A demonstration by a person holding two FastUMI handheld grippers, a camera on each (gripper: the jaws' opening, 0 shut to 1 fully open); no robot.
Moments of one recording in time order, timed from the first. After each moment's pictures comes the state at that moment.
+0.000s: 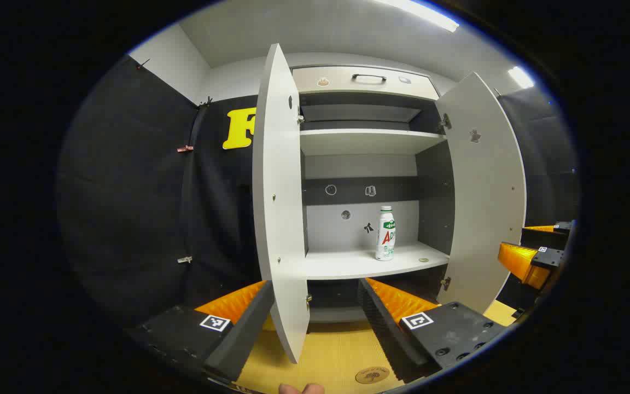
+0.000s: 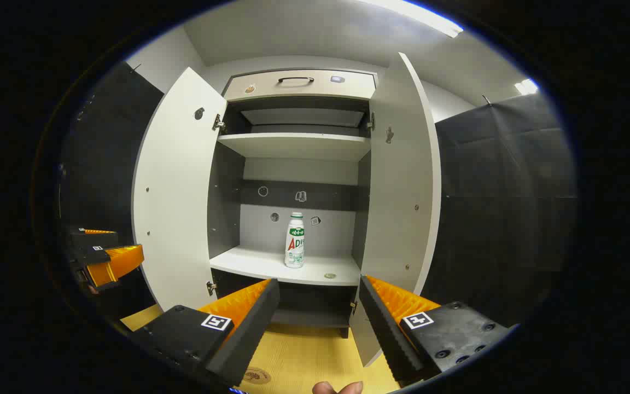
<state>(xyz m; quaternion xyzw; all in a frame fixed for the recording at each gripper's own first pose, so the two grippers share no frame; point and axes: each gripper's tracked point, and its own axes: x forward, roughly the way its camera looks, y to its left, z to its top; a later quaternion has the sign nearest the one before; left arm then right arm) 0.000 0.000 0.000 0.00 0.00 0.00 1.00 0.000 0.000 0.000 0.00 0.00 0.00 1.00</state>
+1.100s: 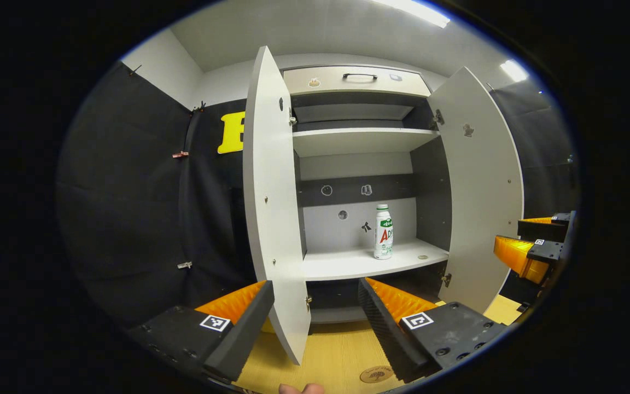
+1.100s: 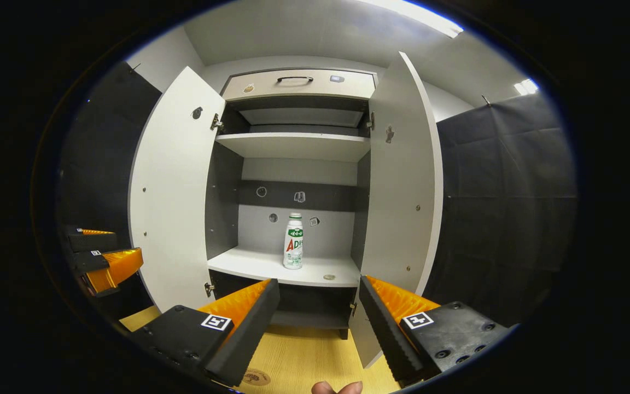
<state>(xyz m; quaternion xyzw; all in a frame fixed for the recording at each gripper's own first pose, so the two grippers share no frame) 0.001 -0.007 0.000 0.02 0.00 0.00 1.00 0.006 0.000 0.000 0.00 0.00 0.00 1.00</state>
